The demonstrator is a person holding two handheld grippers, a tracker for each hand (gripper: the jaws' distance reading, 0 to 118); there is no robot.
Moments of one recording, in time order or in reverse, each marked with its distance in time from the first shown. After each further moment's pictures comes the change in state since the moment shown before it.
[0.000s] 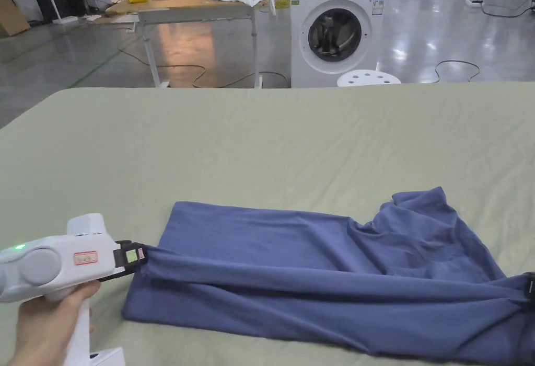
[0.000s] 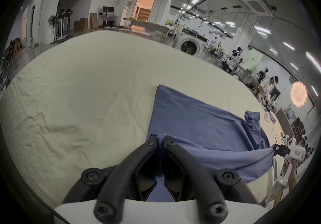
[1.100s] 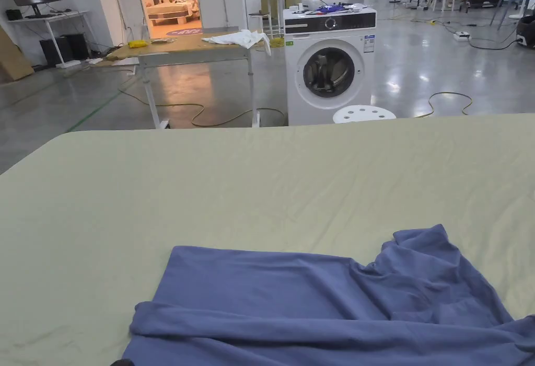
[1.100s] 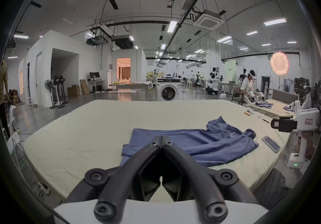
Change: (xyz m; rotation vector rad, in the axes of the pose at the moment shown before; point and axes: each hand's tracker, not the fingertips) left arm 0.103 -0.142 0.216 0.541 -0.038 -0.359; right arm -0.042 -0.096 0.191 0.410 0.213 0.191
